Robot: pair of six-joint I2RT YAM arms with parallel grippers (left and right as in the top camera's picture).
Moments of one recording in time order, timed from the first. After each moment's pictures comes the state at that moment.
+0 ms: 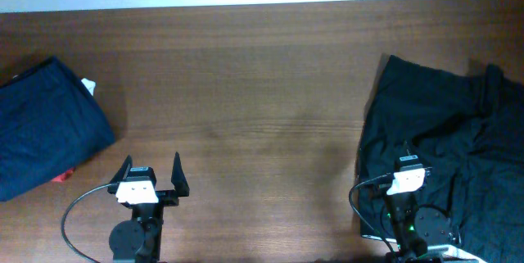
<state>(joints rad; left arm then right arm) -0.03 0.01 0.01 -0.08 -0.05 -0.05 0.04 0.01 0.01 -0.07 -0.07 -0.09</state>
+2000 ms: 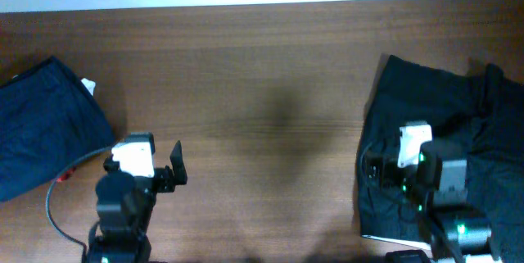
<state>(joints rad) -0.03 0.59 0.47 -0.36 0.00 -0.05 0.04 0.75 0.73 -0.78 -0.04 0.00</state>
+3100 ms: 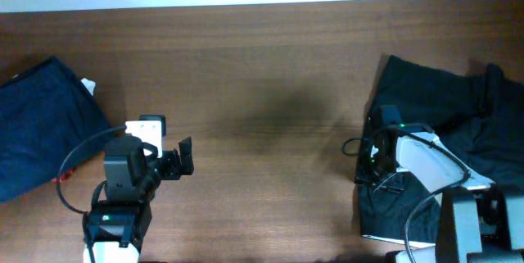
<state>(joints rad) -0.03 0.86 0.58 -0.40 0.08 -0.05 0.04 1.59 0.79 -0.86 -0.03 0.35</state>
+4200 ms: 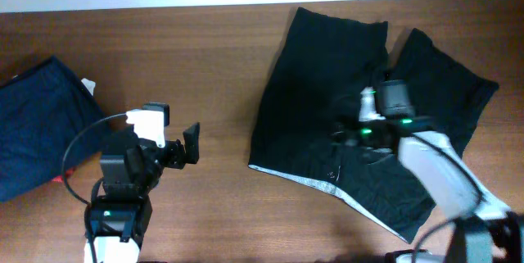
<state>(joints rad) -0.03 0.89 0.58 -0.21 0.22 -0.05 0.05 1.47 0.89 -0.61 -0.19 0.30</state>
